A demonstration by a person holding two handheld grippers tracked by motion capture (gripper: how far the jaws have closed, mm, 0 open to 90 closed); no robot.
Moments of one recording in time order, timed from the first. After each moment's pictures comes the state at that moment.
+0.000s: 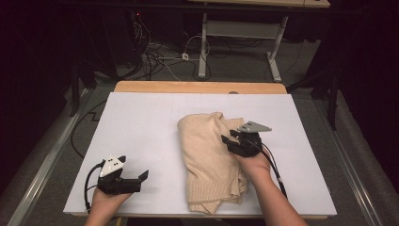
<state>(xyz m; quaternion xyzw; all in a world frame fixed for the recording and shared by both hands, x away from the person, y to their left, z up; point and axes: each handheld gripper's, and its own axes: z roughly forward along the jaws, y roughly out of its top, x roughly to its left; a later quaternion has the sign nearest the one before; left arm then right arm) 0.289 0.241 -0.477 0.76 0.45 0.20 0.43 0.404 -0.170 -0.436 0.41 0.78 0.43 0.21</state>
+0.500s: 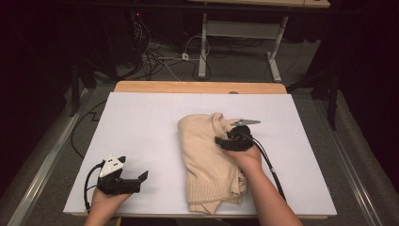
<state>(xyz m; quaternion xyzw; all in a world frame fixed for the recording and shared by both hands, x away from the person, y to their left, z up) 0.288 0.242 -0.479 0.76 0.44 0.19 0.43 0.440 -0.163 -0.471 0.45 0.79 0.40 0.13</state>
